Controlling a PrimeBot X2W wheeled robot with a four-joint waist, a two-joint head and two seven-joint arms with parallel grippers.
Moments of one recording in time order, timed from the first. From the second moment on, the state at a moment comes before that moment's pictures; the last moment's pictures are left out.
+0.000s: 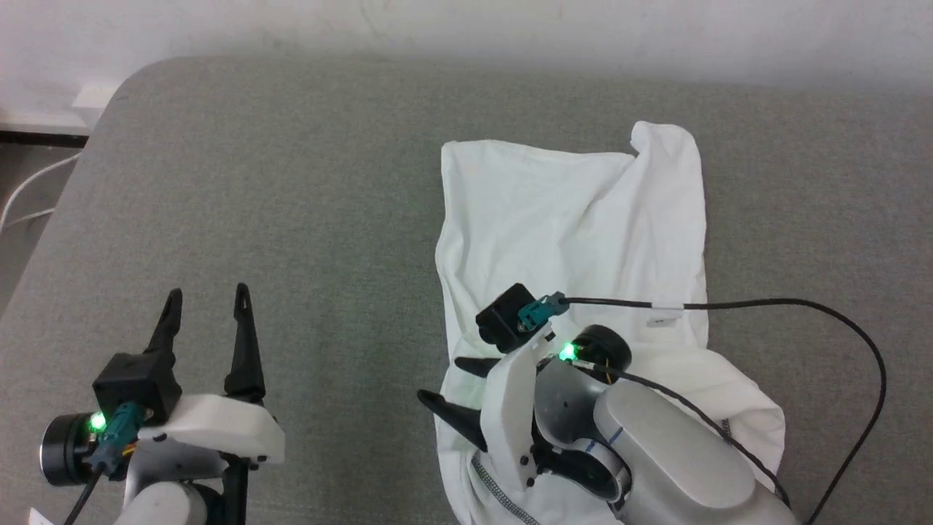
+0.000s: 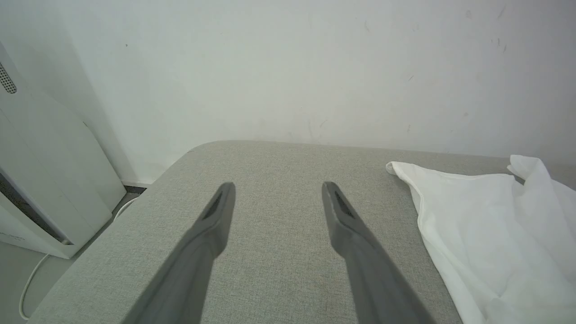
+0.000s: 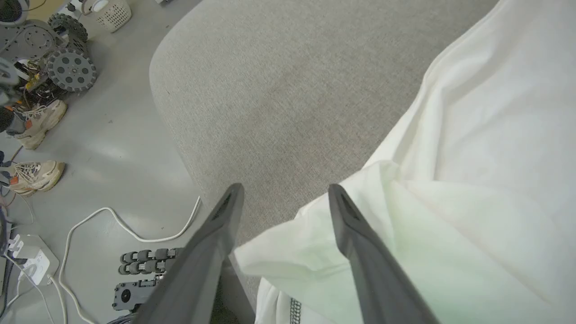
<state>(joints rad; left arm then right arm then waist) -0.09 0.52 -0.37 -0.14 -0.50 0.48 -0.11 -0.52 -0.06 0.75 0.41 0.62 0.13 0.47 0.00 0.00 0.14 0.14</state>
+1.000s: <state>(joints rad) -0.06 0.57 -0.34 -0.18 -0.50 0.56 -0.02 -0.06 -0.21 -0.03 -0.23 0.26 0.13 0.22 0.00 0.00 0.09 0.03</state>
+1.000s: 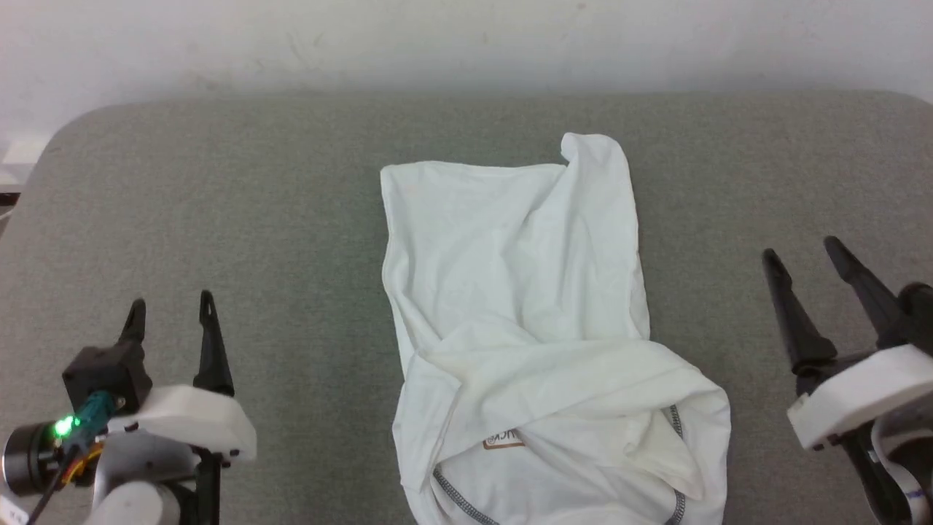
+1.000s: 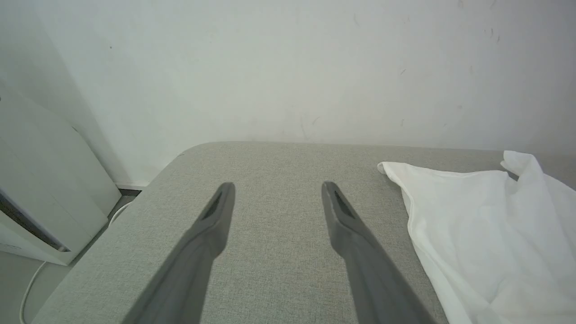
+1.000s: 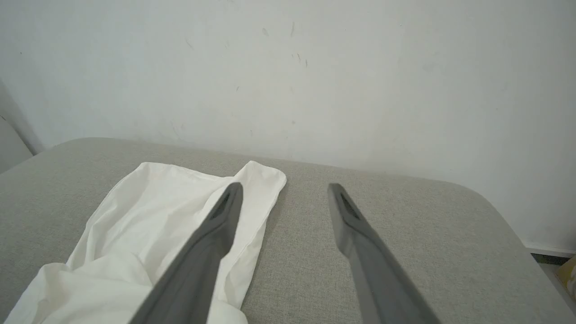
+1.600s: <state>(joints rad) -0.83 0.54 -0.42 0.08 -0.58 0.30 0.34 -0.09 -0.12 -0.05 -0.39 0.18 0.13 0.20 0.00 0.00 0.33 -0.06</state>
